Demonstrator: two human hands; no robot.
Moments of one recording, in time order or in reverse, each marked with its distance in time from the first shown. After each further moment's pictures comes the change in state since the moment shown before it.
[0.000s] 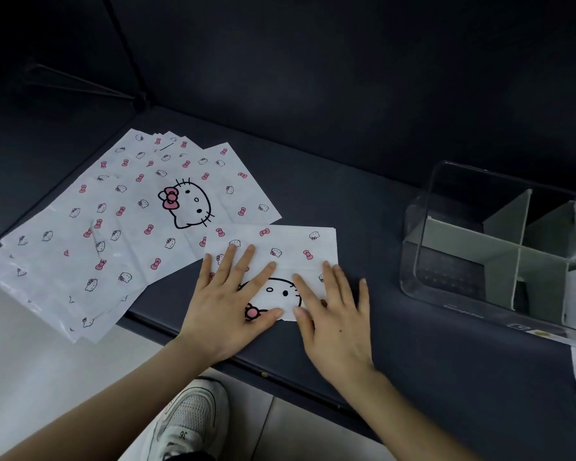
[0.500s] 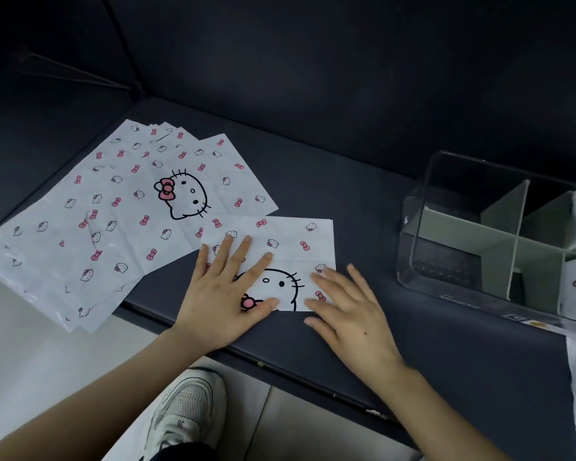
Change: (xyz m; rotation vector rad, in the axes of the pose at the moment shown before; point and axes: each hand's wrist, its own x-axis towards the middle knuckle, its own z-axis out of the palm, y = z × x) left_hand 0.000 -0.001 0.002 -0.023 -0.017 0.002; right_hand -0.004 0.040 -0.007 0.177 0.247 -0.400
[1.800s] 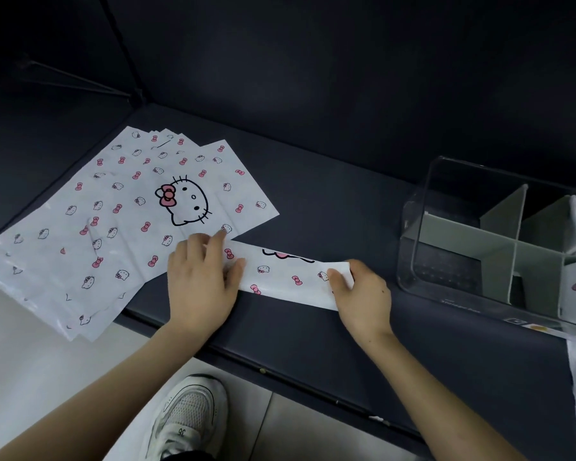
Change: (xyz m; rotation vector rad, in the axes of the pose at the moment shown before) left_hand 0.014 -0.004 -0.025 -0.096 0.417 -0.313; right_hand 0.044 -0.001 -0.004 0.315 -0.112 0.969
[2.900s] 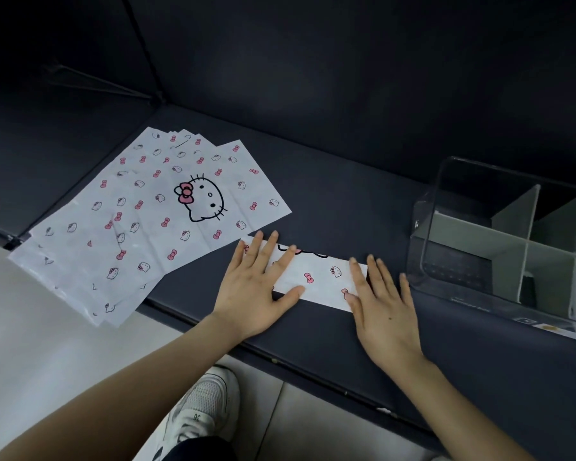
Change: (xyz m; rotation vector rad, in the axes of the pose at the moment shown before) left_hand -0.010 0.021 0.021 0.123 -0.439 0.269; right_hand -0.021 0.038 -0.009 -0.618 -0.069 -0.393
